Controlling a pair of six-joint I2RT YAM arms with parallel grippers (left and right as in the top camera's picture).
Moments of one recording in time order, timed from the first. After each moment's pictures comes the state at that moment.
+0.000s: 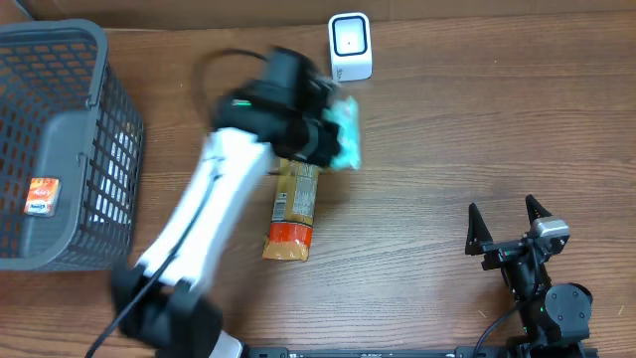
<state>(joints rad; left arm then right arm) -0.38 1.71 1.57 -1.06 0.31 -0.15 0.12 0.02 0.02 -0.03 -0.06 0.12</state>
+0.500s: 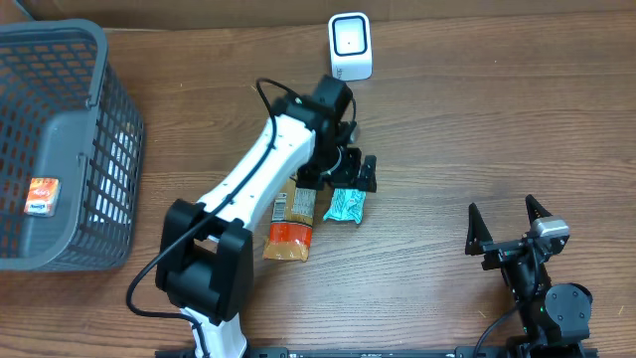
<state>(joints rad) -0.44 1.92 1.59 -1.16 0.33 -0.28 0.12 0.02 0.02 -0.03 -0.06 0.12</state>
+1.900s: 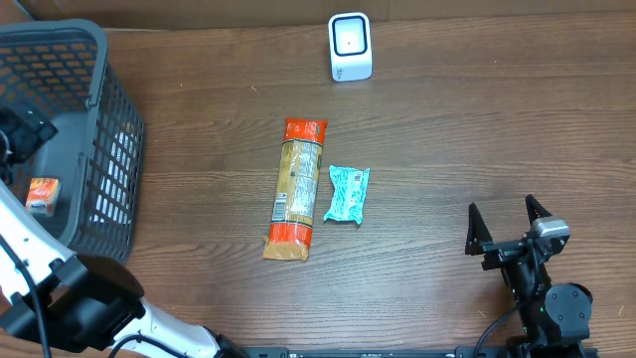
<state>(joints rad) 0.76 1.90 2.14 -1.34 0.09 -0.09 0.12 0.02 0.02 -0.03 -0.06 0.12</state>
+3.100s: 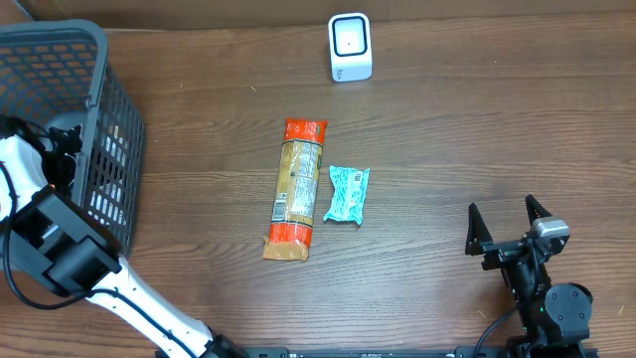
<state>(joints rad) 0.76 2.32 1.96 -1.18 0.31 0.39 0.12 0.02 0.02 -0.03 -0.06 0.12</state>
